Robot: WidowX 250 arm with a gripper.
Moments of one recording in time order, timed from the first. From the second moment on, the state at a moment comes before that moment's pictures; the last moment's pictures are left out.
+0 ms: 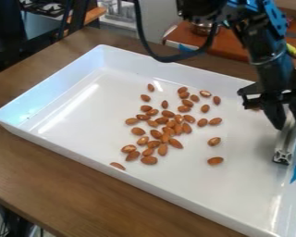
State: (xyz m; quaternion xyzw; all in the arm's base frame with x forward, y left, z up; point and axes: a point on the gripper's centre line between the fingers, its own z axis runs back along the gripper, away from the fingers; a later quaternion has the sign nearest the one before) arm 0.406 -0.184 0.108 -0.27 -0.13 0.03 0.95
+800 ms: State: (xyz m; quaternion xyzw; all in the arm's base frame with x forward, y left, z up) arm 0.407 -0.162 0.103 -0.22 -0.14 0.04 0.97
